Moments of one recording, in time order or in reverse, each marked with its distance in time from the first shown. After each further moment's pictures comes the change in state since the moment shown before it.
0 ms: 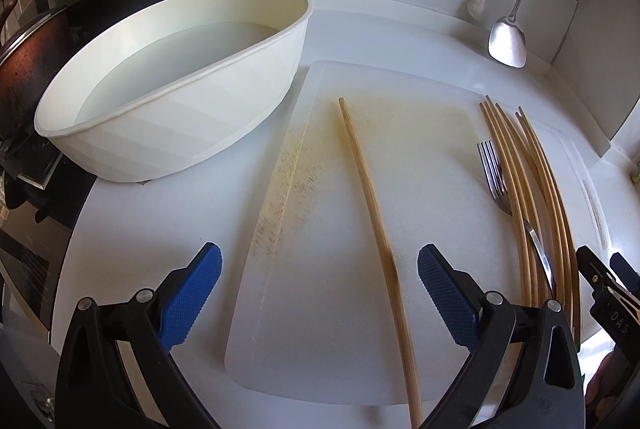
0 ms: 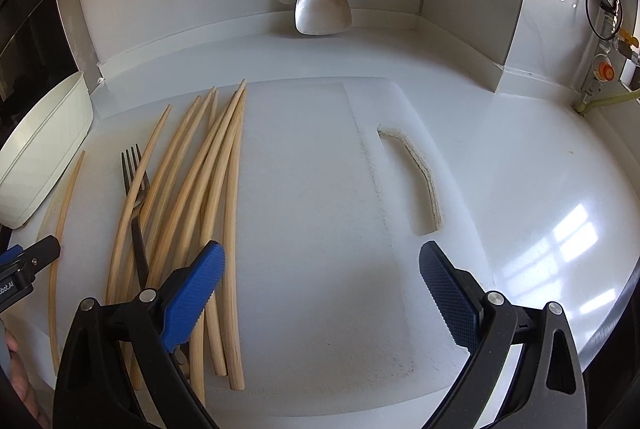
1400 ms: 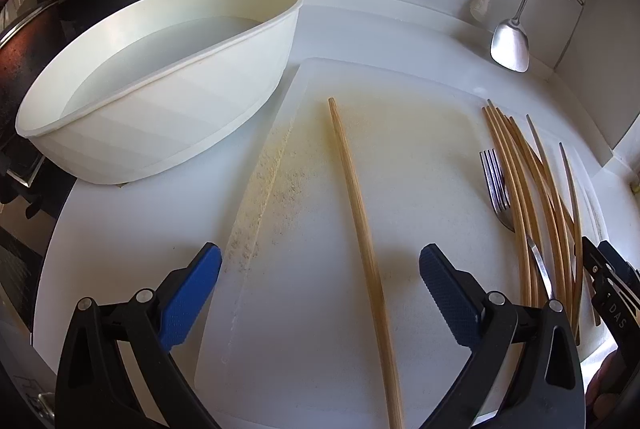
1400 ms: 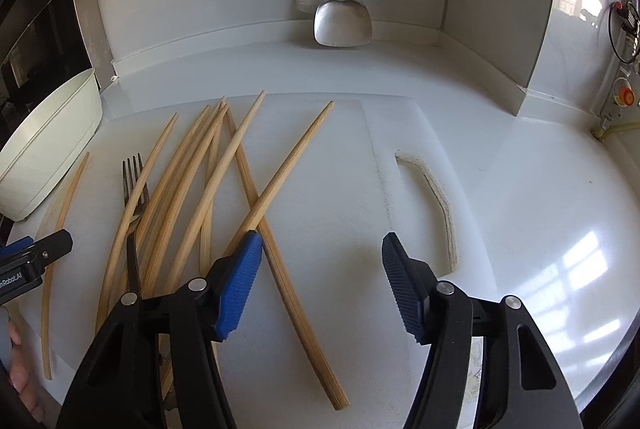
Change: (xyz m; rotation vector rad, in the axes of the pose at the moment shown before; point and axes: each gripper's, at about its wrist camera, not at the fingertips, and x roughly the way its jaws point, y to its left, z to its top) left arm 0.014 -0.006 0.003 -0.030 -0.003 -0.017; right arm 0.012 0.002 0.016 -0.069 -0.044 0.049
